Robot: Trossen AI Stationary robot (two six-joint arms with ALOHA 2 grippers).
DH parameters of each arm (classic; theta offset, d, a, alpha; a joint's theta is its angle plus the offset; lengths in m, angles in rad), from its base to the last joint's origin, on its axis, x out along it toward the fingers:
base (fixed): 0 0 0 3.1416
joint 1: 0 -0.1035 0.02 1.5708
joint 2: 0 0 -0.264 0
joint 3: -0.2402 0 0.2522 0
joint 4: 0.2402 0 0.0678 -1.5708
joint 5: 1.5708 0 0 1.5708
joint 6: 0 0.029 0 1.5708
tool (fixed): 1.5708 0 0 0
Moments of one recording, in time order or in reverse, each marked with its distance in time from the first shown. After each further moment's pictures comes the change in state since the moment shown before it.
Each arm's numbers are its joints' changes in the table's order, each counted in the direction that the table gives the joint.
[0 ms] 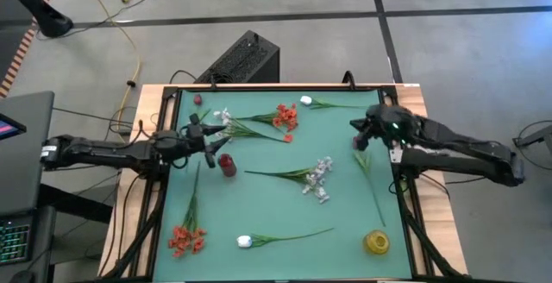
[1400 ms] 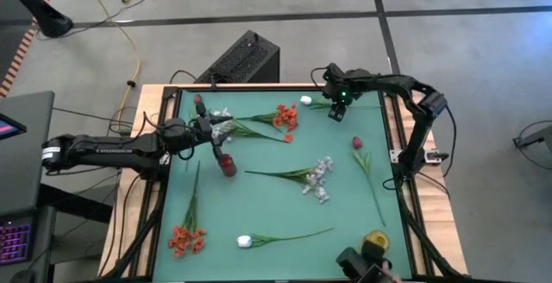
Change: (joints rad) left arm -0.133 0.149 -0.134 -0.004 0.125 0.214; right arm 0.447 1.223 -0.594 0.146 -0.009 -0.658
